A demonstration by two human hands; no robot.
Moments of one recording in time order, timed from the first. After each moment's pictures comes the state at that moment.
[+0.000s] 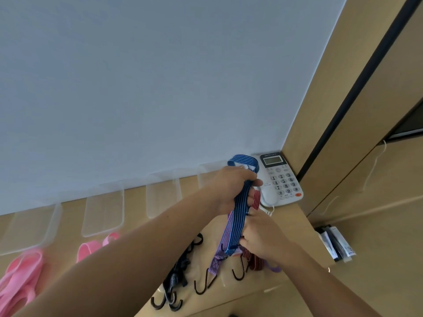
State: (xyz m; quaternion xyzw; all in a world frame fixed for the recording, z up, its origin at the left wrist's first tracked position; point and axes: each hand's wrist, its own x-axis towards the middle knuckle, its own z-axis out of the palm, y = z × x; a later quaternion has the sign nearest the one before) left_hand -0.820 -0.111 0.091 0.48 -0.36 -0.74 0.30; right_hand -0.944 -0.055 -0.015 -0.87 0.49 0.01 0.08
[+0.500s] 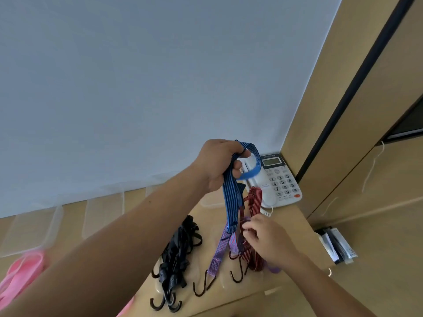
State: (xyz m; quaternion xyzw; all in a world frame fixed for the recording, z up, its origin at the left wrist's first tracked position) left_hand -0.806 -0.122 0.147 0.47 -0.39 -0.67 0.41; right_hand -0.965 -0.038 -0.031 -0.75 0.63 -0.11 0.17
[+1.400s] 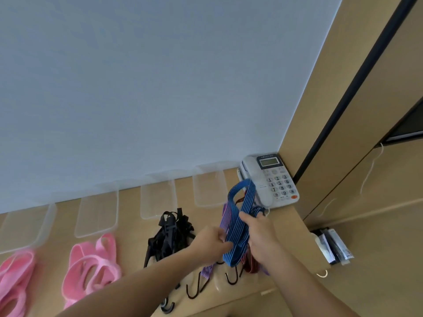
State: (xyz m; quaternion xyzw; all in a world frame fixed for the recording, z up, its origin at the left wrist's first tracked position) left_hand -0.786 -0.055 -0.033 0.59 -0.64 -0.49 0.06; right_hand -0.932 -0.059 -0.023 -0.17 0.65 -0.45 0.58
